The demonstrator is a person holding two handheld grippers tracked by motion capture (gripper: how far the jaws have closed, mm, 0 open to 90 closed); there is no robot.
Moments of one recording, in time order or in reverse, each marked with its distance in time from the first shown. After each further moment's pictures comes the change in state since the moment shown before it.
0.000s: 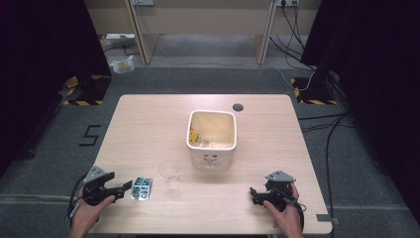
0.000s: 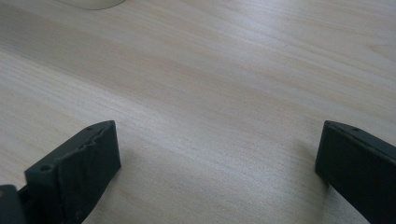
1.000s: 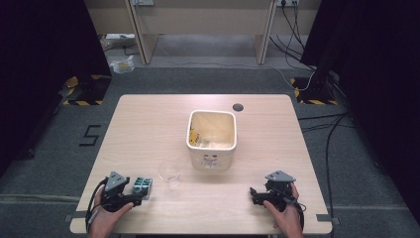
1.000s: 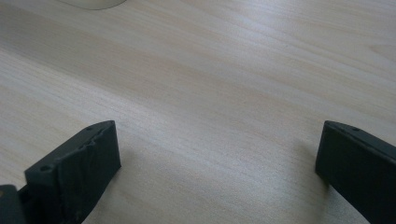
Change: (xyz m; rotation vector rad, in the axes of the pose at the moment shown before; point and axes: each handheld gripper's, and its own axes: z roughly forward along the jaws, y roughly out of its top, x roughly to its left) left arm -0.052 -0.005 0.018 0.036 0.029 0.064; right arm 0.000 0.000 0.000 -0.002 0.002 -0.005
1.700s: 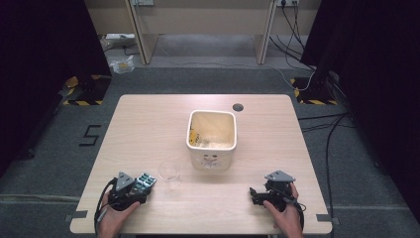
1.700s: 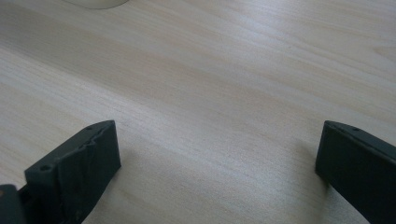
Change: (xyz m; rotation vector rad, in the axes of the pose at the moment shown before) left arm -0.004 -0.008 0.021 0.029 0.033 0.032; right arm 0.000 0.000 0.000 -0.001 0.005 -0.011
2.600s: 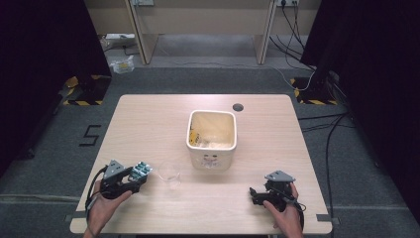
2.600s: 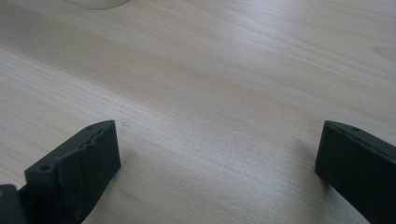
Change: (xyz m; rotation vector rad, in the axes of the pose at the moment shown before) left arm 0.025 0.038 -0.018 -0.079 -0.083 0.003; right arm 0.000 0.000 0.000 0.001 0.001 -0.001
